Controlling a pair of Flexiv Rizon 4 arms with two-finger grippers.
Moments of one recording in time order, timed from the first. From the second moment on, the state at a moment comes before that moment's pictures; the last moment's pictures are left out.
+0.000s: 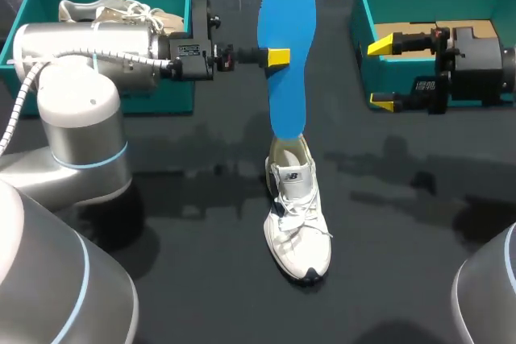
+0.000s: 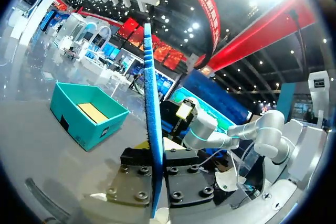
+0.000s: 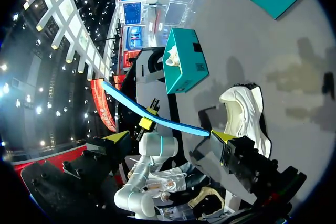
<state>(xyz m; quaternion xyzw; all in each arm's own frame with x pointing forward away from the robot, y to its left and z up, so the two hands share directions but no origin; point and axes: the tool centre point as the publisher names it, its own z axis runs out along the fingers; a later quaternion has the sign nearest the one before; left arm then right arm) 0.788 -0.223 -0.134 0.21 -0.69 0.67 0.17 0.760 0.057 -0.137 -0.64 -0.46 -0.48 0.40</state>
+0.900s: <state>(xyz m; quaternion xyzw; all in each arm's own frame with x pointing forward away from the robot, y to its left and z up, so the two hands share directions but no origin) 0.786 -0.222 -0.137 -0.05 -0.71 0.69 -0.09 0.761 0.058 -0.137 -0.64 -0.46 -0.48 0.40</state>
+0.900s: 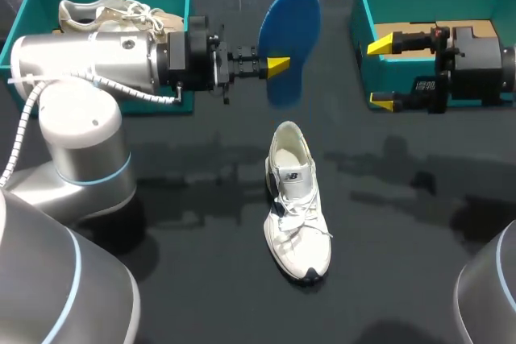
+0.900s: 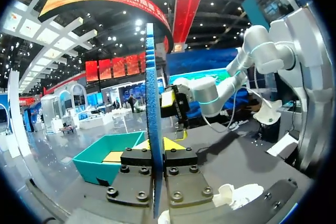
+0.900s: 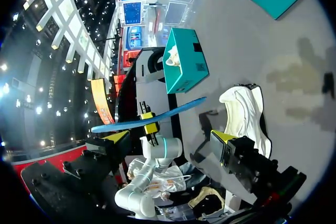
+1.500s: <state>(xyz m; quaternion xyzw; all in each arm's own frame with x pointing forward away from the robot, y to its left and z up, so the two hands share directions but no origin) 0.792 -0.222 -0.130 -0.23 -0.67 0.67 -0.25 0.761 0.058 -0.137 -0.64 -0.46 -0.47 0.40</state>
